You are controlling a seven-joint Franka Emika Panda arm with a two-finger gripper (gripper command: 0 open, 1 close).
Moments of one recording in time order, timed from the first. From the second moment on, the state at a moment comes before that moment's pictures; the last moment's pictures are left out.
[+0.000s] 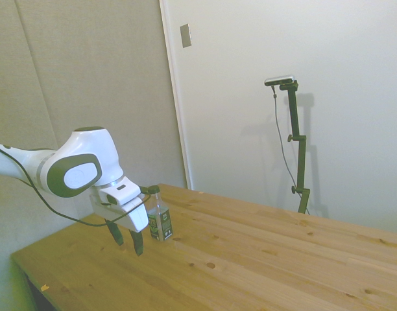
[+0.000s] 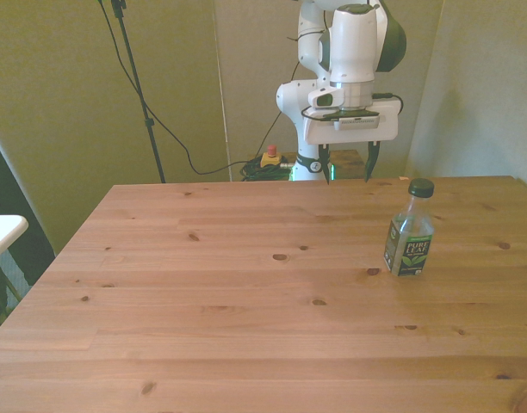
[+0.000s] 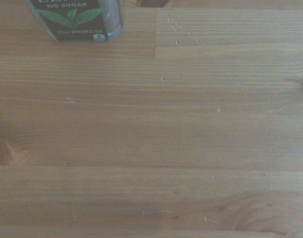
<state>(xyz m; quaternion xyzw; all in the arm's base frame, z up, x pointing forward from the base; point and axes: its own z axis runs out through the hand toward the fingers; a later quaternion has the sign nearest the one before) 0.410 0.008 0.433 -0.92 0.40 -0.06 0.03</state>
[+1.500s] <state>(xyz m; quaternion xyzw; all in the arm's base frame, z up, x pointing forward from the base) 0.540 0.079 0.493 -0.91 0.42 -0.05 0.02</state>
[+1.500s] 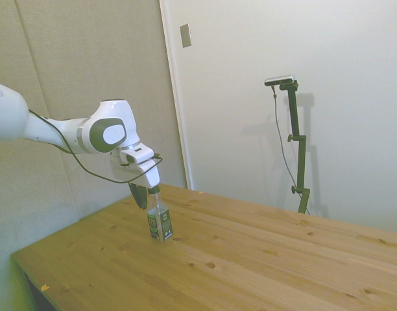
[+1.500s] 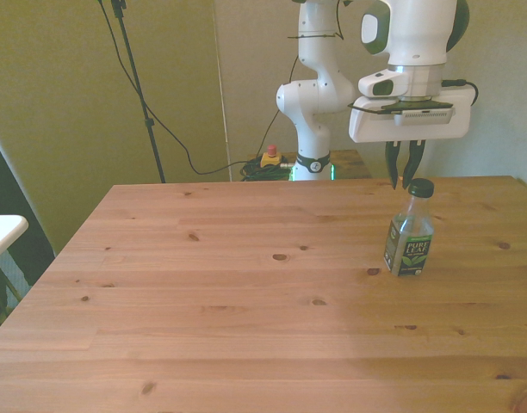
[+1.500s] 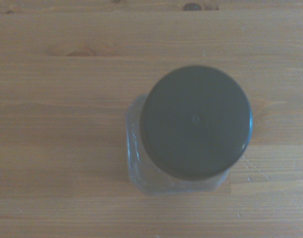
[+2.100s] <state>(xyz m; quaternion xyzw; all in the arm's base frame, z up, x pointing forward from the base) 0.599 0.083 0.510 -0.90 0.43 -0.05 0.00</state>
